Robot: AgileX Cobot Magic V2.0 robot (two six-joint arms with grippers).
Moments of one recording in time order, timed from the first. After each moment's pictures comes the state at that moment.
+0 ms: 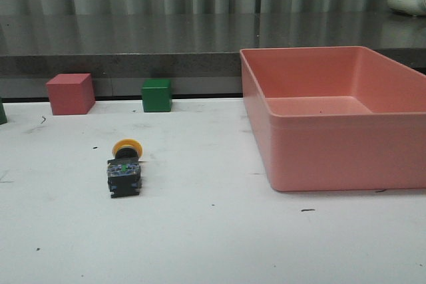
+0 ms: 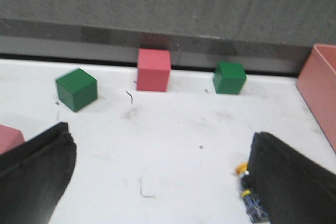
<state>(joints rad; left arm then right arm) -0.12 0.76 -0.60 -0.07 0.33 -0.08 0.14 0.19 -0.42 0.01 0.54 0.06</state>
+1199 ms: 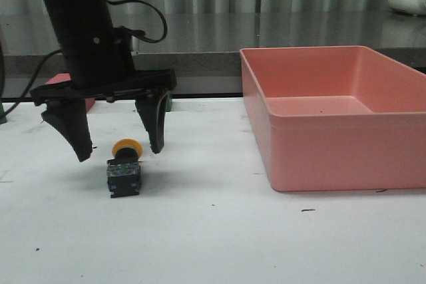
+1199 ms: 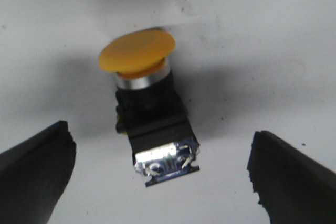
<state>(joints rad) -0.42 2.05 -1.56 -0.18 1.10 -0.26 0.14 0.19 -0.42 0.01 0.54 0.06</state>
